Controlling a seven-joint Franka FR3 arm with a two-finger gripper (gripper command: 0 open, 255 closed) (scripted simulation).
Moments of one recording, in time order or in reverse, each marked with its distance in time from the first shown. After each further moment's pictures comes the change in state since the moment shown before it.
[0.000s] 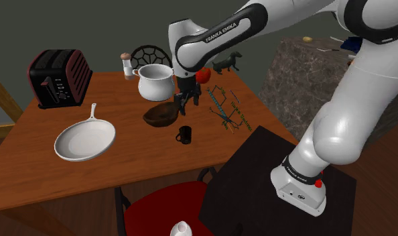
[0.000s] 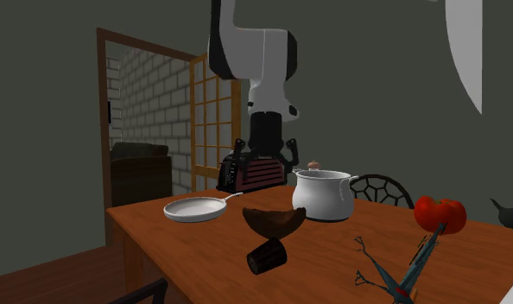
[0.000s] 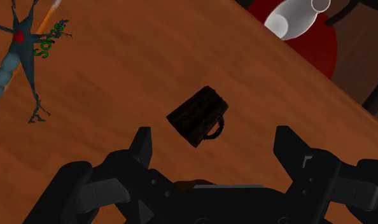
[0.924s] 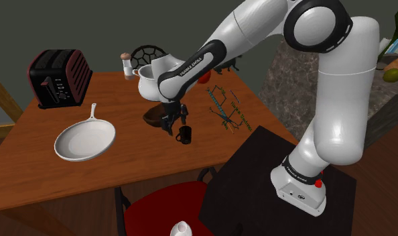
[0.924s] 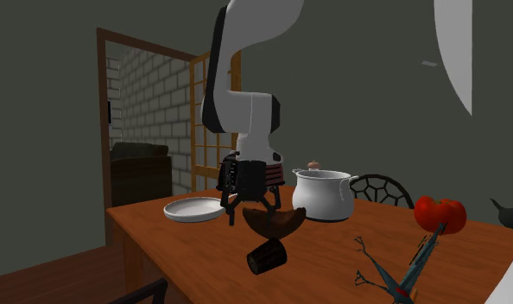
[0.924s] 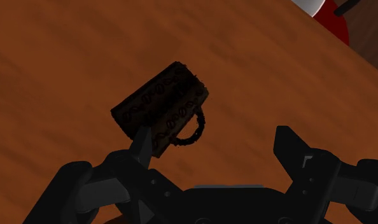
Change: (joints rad) arm 0.049 0.335 0.012 0.150 -0.031 0.124 0.082
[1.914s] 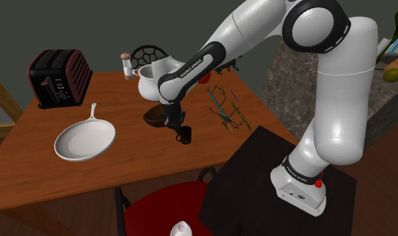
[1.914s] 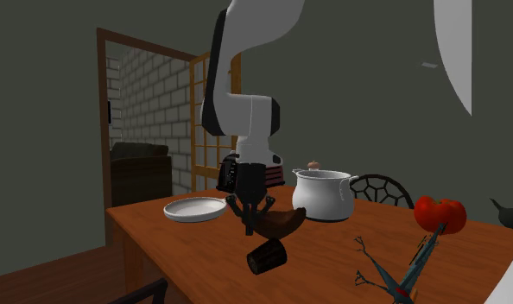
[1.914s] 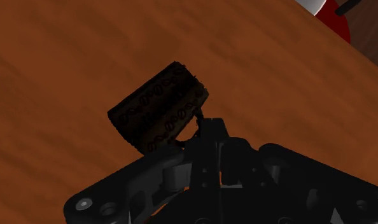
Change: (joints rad) arm 0.001 0.009 0.000 -0.005 -0.001 0.015 0.002
